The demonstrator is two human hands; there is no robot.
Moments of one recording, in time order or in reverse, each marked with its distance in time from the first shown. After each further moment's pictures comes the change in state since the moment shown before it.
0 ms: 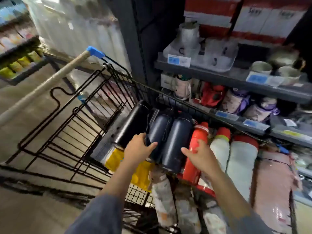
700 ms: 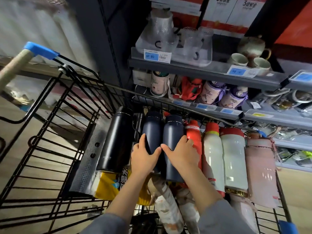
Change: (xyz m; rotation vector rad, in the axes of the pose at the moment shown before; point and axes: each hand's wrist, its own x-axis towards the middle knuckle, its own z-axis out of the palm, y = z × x) left_hand 0.040 0.001 0.022 -0.315 -0.168 0.027; right_hand 0.032 -0.070 0.057 -0.296 0.238 0.239
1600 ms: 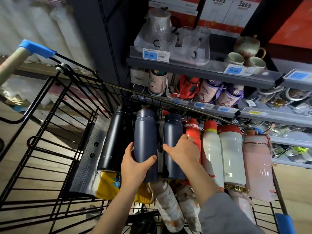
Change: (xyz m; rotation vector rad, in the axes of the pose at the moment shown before) left_hand -0.039 -0.013 -0.030 -0.427 0.074 -0.089; right_hand 0.006 -0.001 0.002 -0.074 -0.008 0.029
